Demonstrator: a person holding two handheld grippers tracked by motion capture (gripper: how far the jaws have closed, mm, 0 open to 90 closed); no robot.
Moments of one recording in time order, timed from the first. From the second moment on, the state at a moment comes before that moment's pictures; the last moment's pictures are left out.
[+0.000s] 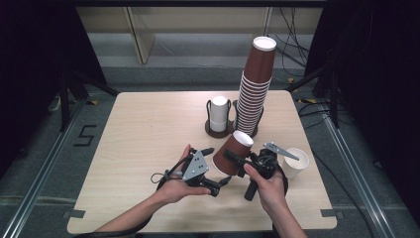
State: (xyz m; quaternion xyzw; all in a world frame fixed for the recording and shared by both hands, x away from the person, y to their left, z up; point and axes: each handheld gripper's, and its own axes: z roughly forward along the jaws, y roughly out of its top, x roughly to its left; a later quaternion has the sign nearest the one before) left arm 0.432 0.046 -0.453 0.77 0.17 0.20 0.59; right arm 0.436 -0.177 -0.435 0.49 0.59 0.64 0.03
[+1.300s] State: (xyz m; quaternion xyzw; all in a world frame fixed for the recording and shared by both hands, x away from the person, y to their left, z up) left arm 0.440 0.032 -0.454 0.77 0.18 0.19 0.58; right arm 0.434 -0.168 -0.435 0.50 0.59 0.64 0.03
